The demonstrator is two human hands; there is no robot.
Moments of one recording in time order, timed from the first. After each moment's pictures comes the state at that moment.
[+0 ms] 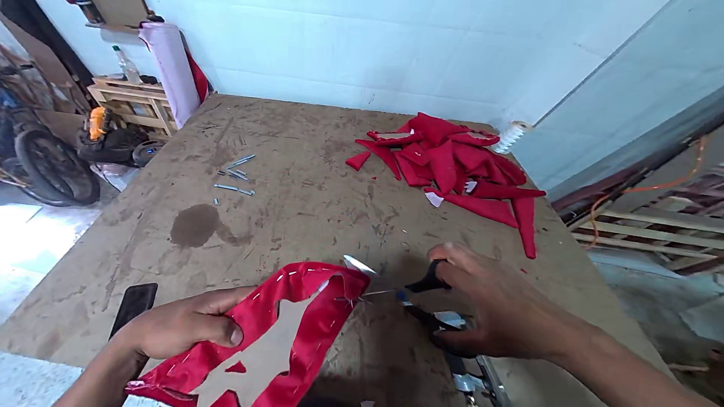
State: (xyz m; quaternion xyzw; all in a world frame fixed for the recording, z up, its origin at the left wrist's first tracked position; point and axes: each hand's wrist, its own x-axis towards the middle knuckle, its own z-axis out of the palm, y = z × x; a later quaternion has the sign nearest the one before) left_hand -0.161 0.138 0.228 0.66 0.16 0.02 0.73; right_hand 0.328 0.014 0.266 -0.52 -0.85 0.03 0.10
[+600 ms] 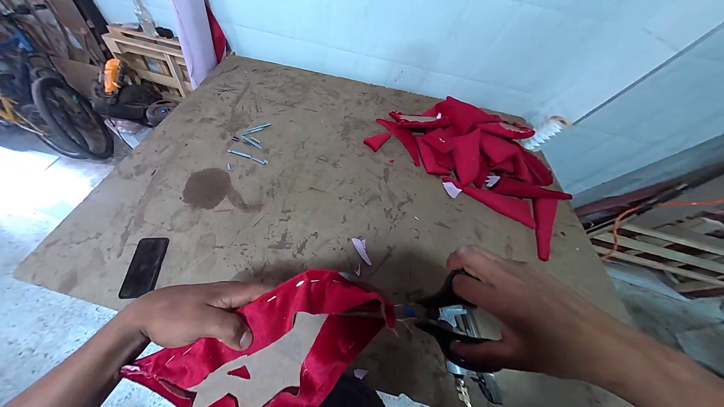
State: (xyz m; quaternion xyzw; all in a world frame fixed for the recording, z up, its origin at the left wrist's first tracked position) left_hand -0.163 0.099 0.234 0.65 0.16 -0.02 0.74; right_hand 0.303 0.008 0.289 -0.41 -0.91 0.01 0.07
